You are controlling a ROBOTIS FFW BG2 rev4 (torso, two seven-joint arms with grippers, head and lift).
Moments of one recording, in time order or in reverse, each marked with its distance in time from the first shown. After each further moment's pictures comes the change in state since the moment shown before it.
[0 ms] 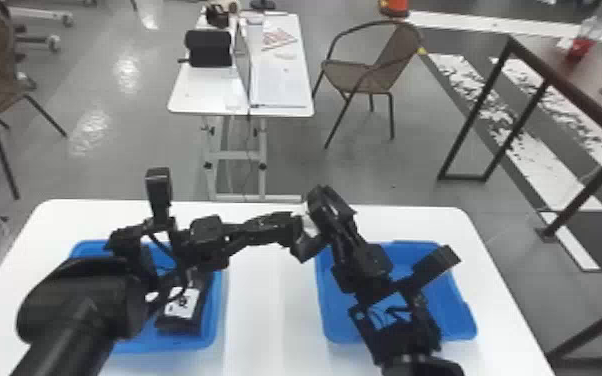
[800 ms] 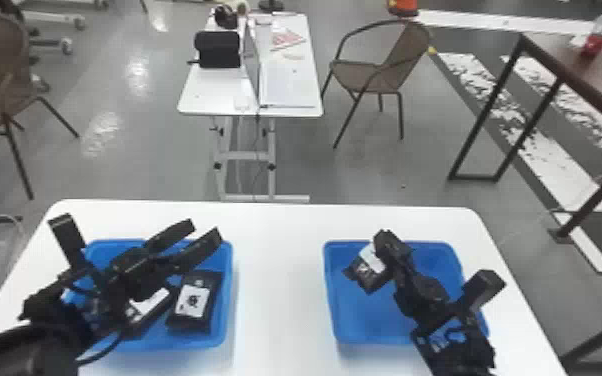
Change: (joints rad) left arm 0.277 0.019 0.294 -0.269 0.065 0.098 0.287; right arm -0.127 -0.085 -0.149 0.401 -0.028 -0.002 0.020
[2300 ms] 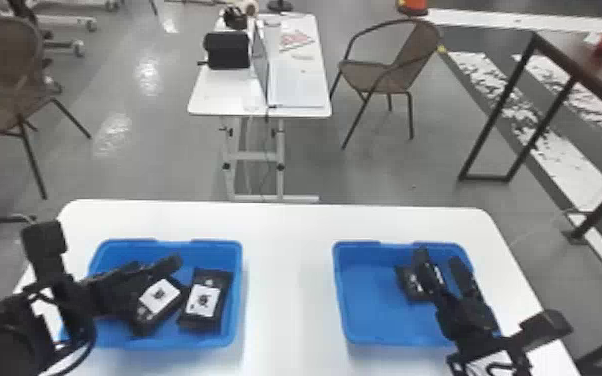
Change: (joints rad) left arm 0.080 -0.029 0.157 -0.310 -0.147 0.532 0.442; right arm 0.176 0.061 -0.129 -0.209 -0.058 -0.033 0.002
